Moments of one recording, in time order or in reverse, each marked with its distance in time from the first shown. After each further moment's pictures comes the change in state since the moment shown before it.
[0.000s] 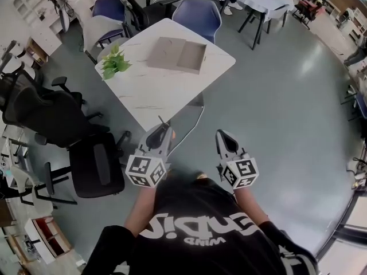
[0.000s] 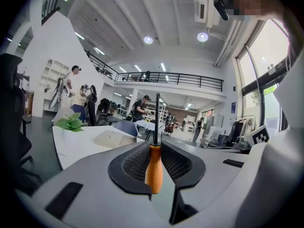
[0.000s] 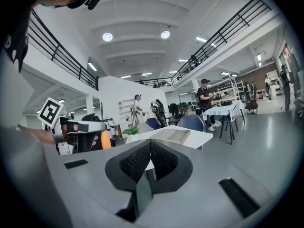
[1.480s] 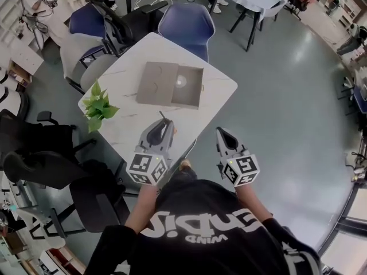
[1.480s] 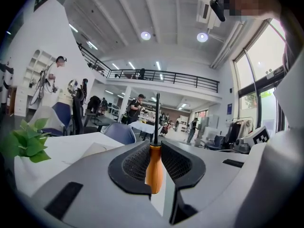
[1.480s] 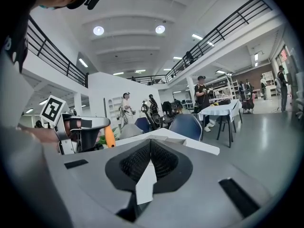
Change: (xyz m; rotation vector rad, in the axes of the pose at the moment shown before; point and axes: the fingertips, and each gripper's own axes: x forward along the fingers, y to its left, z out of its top) left arm 0.232 0.131 0.066 0.013 0.004 -0.111; right arm 0.223 -0.113 0.047 0.015 0.029 -0.075
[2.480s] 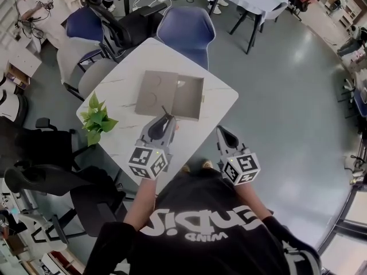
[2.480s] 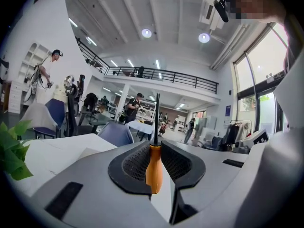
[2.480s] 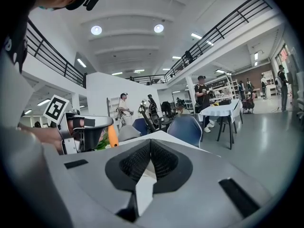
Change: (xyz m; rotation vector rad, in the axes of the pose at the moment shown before) left arm 0.069 0.028 0.027 -0.024 0.014 -0.044; right arm 0.052 -0.035 0.029 0.006 0.001 -0.005
